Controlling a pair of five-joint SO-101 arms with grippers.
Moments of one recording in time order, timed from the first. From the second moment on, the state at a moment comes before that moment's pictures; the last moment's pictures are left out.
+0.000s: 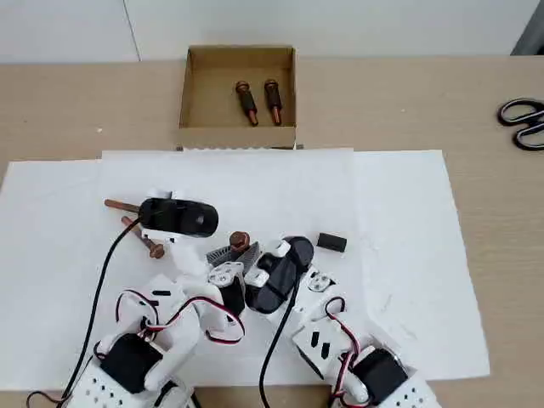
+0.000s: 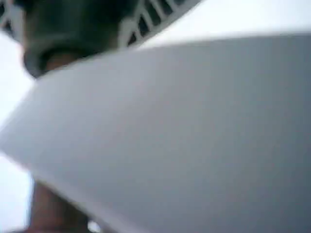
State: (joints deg) left arm 31.0 -82.0 71.3 56.8 35.2; right arm -41.5 -102.8 89.4 44.6 10.0
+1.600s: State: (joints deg) left arm 22.4 -81.8 57.5 64.9 28.1; right arm -37.1 -103.2 90.6 41.8 10.9
